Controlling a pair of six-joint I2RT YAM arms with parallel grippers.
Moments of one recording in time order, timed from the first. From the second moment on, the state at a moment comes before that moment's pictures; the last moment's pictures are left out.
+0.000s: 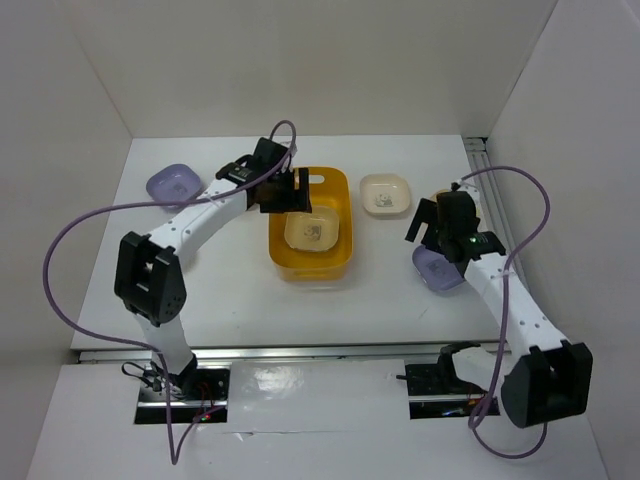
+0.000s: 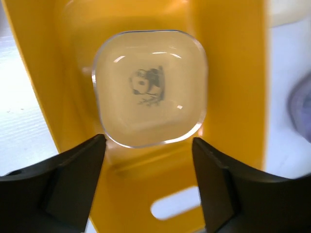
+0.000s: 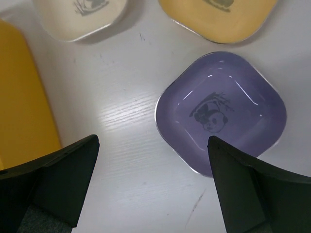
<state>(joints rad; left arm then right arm) -0.46 1.83 1.60 -0.68 0.07 -0.45 0.18 1.05 0.88 -0.57 0.25 0.48</state>
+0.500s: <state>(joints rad) -0.67 1.32 1.22 -0.64 0.00 -0.50 0.10 1.72 1.32 -0.38 0.12 0.31</state>
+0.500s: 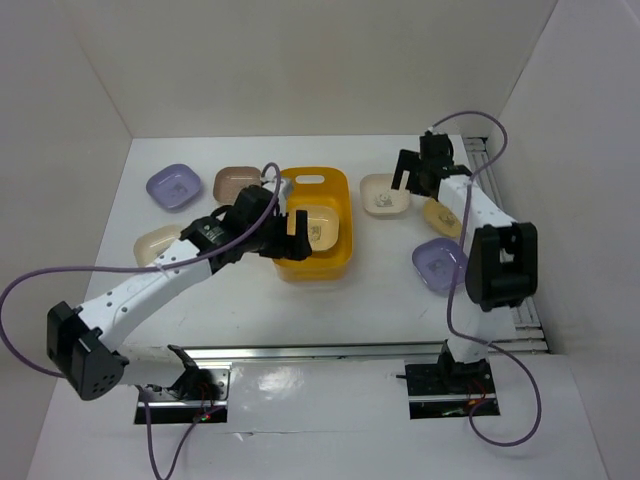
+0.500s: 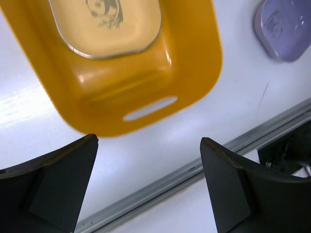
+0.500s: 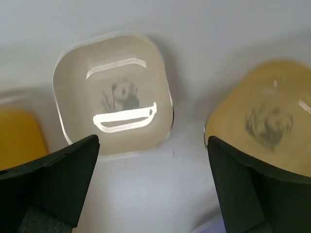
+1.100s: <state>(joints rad) -0.72 0.99 1.04 -0.80 -0.21 -0.65 0.08 2.24 1.72 -0.41 0.05 0.23</state>
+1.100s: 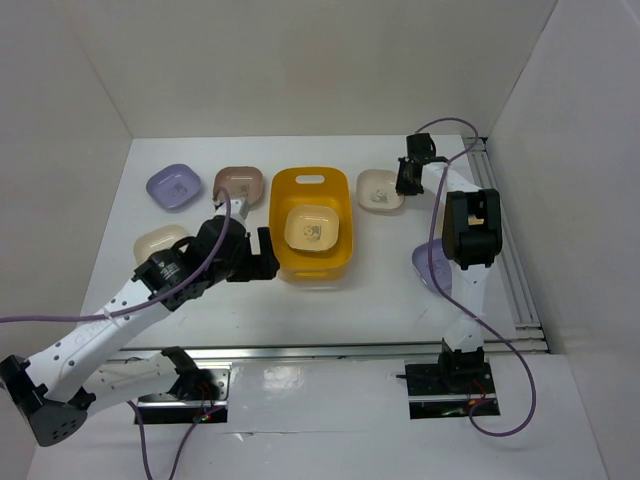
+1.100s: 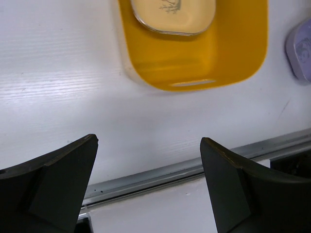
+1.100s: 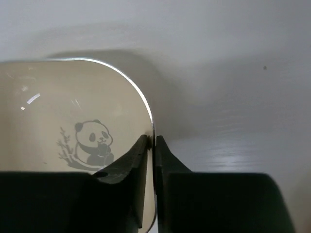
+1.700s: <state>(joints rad) -0.63 0.92 0.89 -1.07 -0.57 -1.18 0.19 1.87 1.65 -0.44 0.16 0.29</state>
